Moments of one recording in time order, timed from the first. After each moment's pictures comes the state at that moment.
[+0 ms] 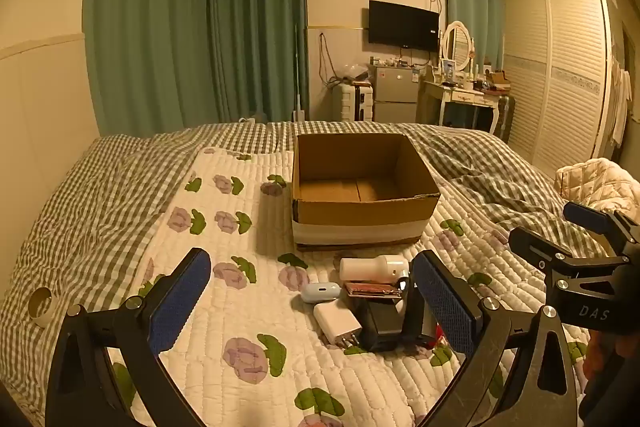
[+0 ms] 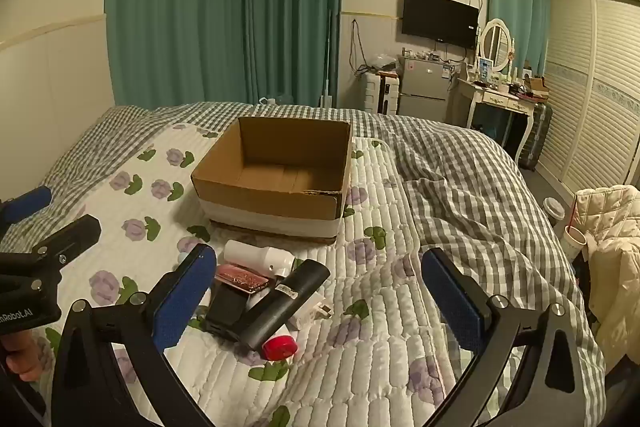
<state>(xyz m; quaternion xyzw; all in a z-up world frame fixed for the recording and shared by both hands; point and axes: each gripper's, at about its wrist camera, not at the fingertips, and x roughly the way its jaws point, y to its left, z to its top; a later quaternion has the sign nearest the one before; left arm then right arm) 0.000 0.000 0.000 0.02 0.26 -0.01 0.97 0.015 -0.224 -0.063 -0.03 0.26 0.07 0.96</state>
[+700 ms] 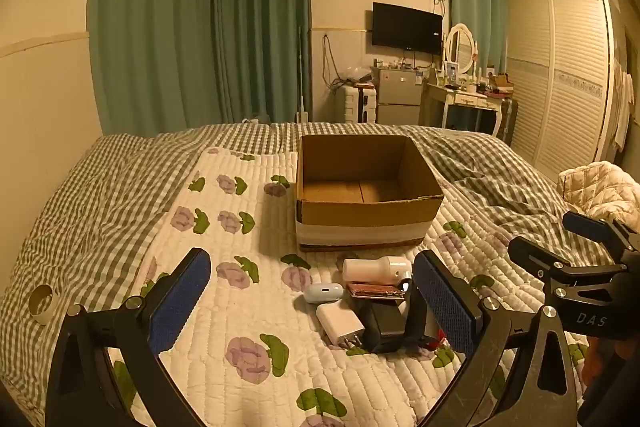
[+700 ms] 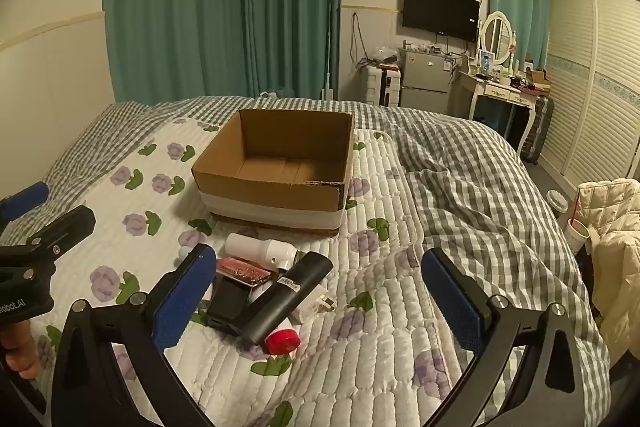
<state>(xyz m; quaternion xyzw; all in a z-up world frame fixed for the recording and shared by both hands) 0.000 0.004 -0.001 0.01 0.26 0.00 0.97 0.017 -0.223 -0.069 -0.02 0.27 0.08 0.96</state>
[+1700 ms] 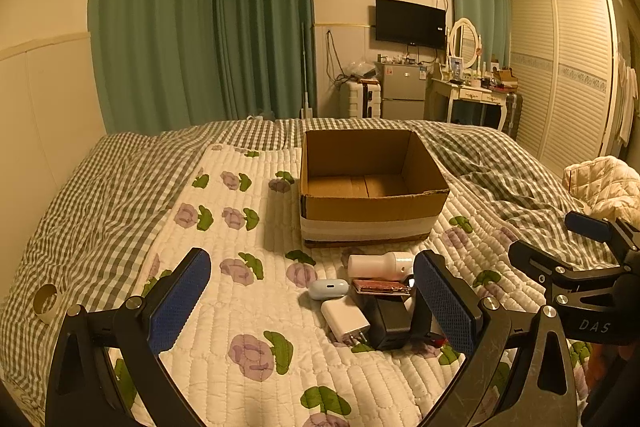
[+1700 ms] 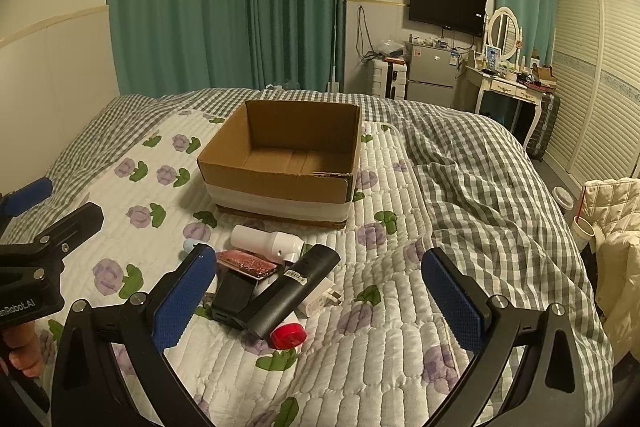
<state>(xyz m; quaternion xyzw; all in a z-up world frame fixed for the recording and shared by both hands) 0.001 0.005 -0.005 0.02 0.26 0.01 0.97 0.019 -0.220 -0.074 -0.02 0.28 0.09 0.95</state>
